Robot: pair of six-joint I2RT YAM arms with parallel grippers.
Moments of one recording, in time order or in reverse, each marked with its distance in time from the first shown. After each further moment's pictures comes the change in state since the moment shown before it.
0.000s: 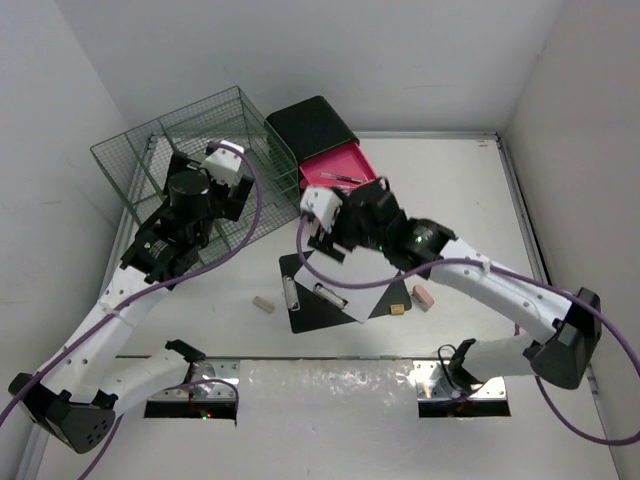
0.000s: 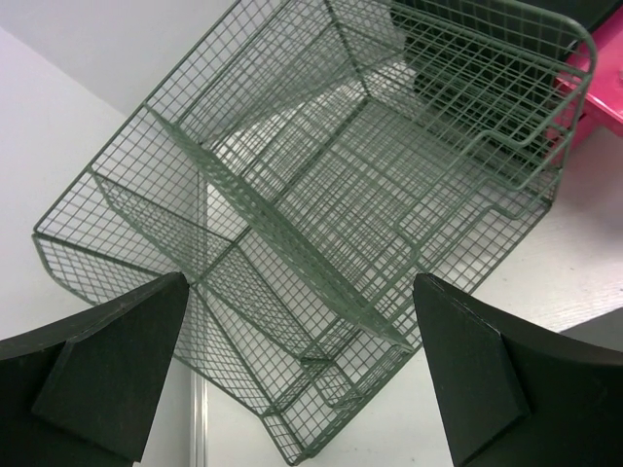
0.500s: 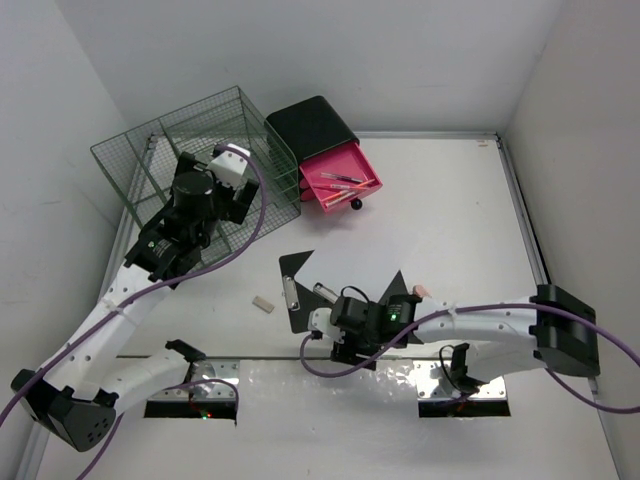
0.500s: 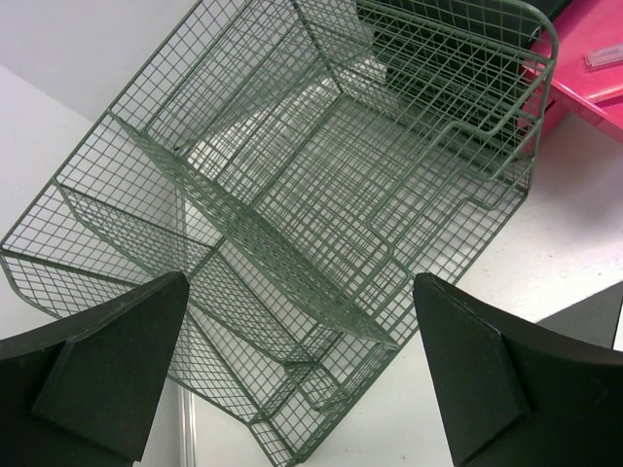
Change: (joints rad) left arm 0.000 0.010 -0.020 0.010 0.067 0.005; right arm 0.440 -0.063 -0.537 -0.226 -0.032 0.357
